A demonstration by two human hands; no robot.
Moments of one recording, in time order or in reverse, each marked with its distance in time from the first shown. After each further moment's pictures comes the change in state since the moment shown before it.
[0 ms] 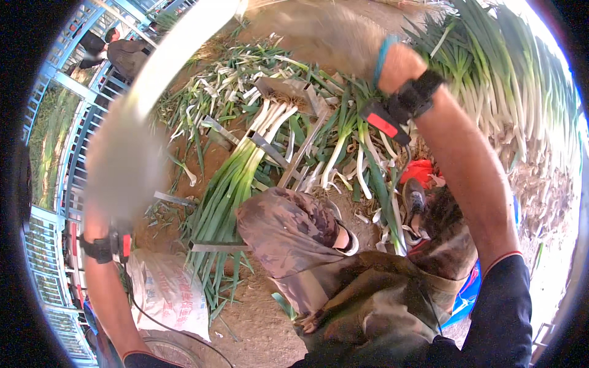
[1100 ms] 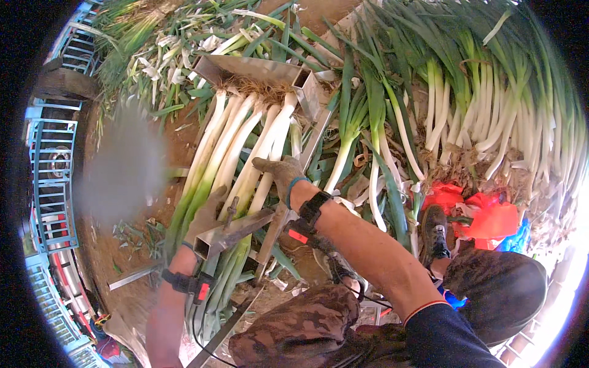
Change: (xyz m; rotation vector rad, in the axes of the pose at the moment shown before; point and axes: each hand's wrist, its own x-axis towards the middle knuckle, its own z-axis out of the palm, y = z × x) left_hand -0.028 0.146 0.469 -1.091 -0.998 -0.229; right_hand 0.218 0.386 0.036 0.241 0.348 0.555
